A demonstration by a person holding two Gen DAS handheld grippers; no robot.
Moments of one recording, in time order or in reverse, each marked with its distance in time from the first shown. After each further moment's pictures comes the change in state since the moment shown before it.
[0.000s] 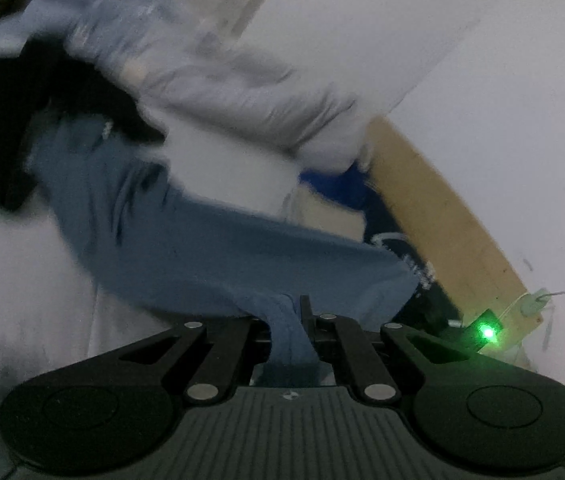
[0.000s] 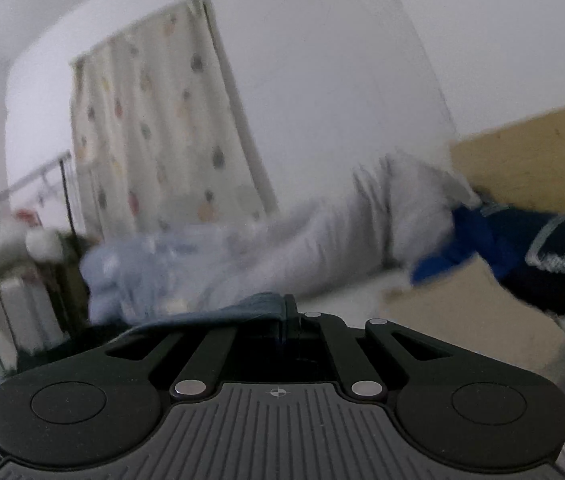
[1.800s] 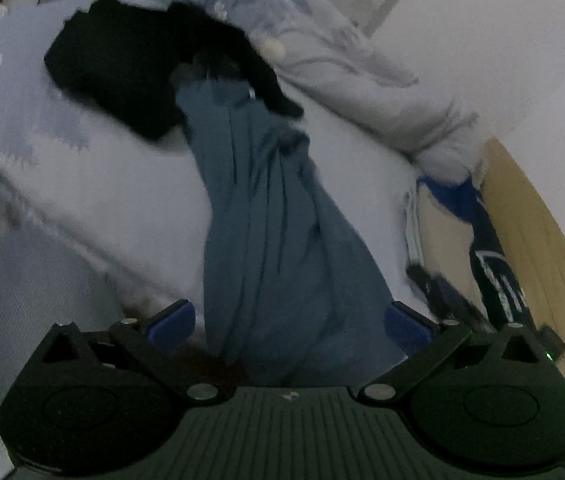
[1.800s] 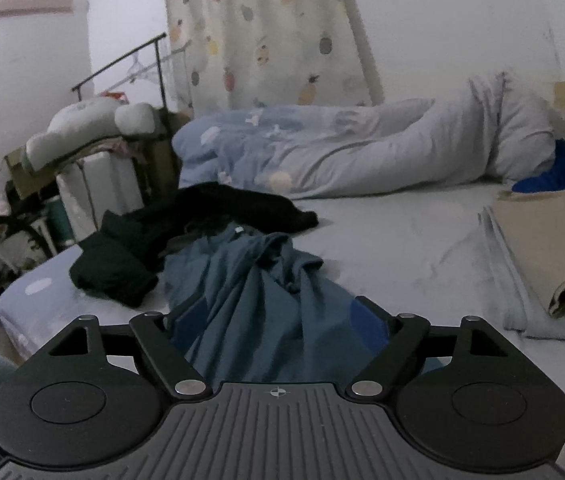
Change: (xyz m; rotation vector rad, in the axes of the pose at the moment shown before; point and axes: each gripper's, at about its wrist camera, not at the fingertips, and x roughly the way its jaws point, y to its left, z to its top) left arm -0.030 0.047 -0.039 -0.158 -0.083 0.294; right arm -0.025 0.107 -0.050 -0.150 0.300 0.253
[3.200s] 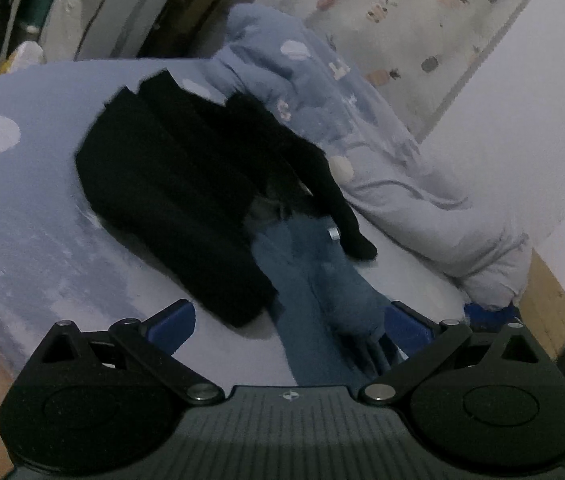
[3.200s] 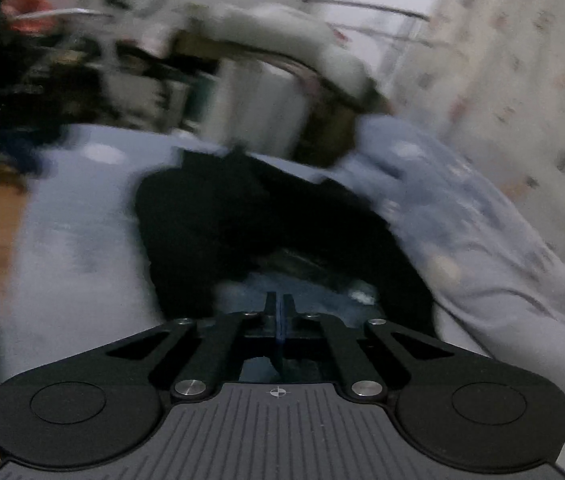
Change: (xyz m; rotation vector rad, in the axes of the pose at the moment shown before) left arm 0.036 0.127 0.135 -0.087 -0.259 0.047; right arm 0.208 0.175 0.054 -0.767 0.065 0.344
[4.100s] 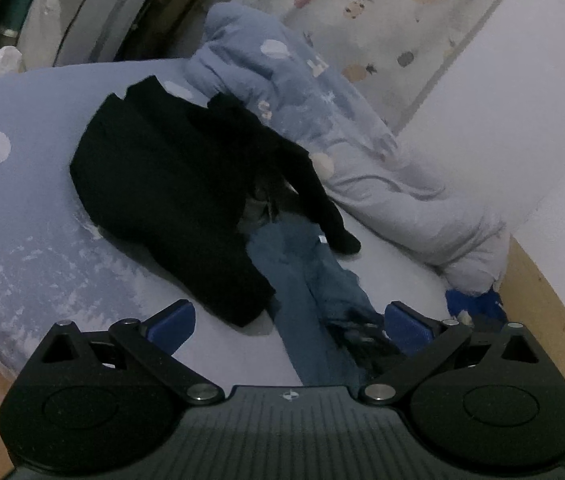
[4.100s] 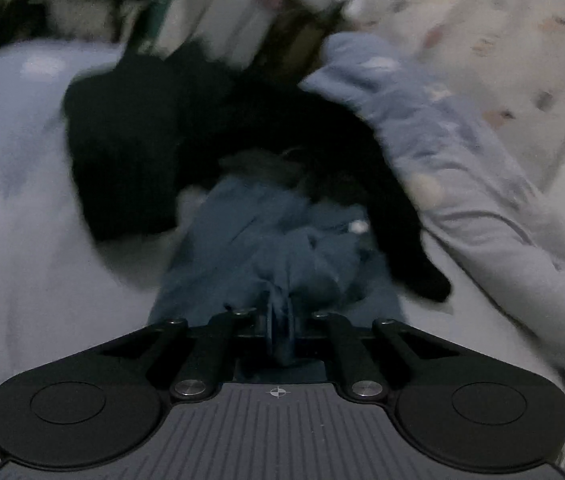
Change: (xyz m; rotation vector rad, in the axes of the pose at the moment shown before) left arm -0.008 0.020 0.011 0.032 0.029 -0.080; right arm 0.071 -0.007 -0.034 0.101 0.208 -0.203
